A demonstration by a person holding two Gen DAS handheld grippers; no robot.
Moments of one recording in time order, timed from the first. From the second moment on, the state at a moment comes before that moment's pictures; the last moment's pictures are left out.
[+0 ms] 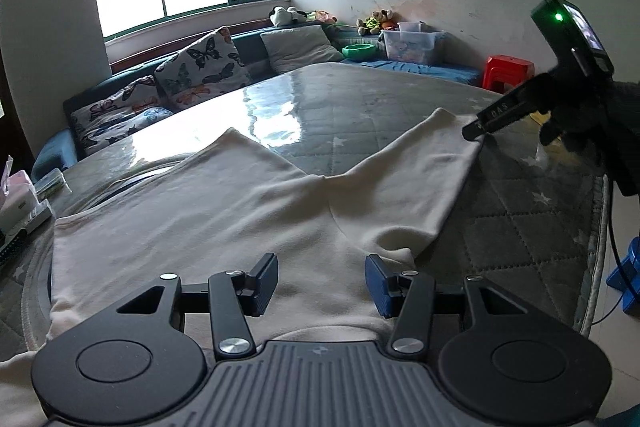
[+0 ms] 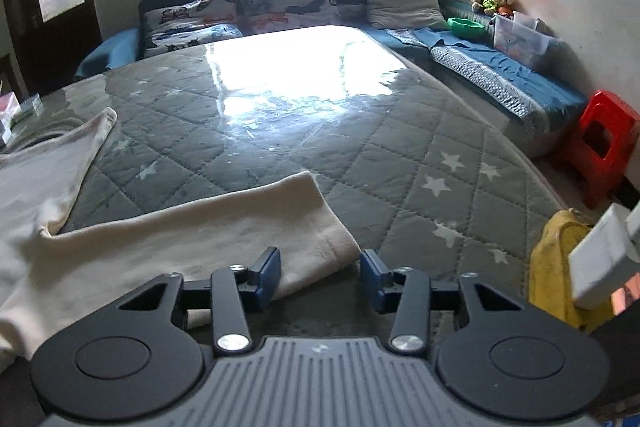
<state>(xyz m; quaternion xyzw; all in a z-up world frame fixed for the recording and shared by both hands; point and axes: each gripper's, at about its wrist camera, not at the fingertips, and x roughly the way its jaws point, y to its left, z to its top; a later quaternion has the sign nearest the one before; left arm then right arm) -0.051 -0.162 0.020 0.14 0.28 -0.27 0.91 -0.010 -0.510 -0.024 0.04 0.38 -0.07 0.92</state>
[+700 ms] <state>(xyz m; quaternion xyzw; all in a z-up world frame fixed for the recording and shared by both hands) -0.060 -0.169 0.010 0.18 0.28 -0.30 0.90 0.020 -0.506 -0.024 -0.01 0.37 -0.09 0.93</state>
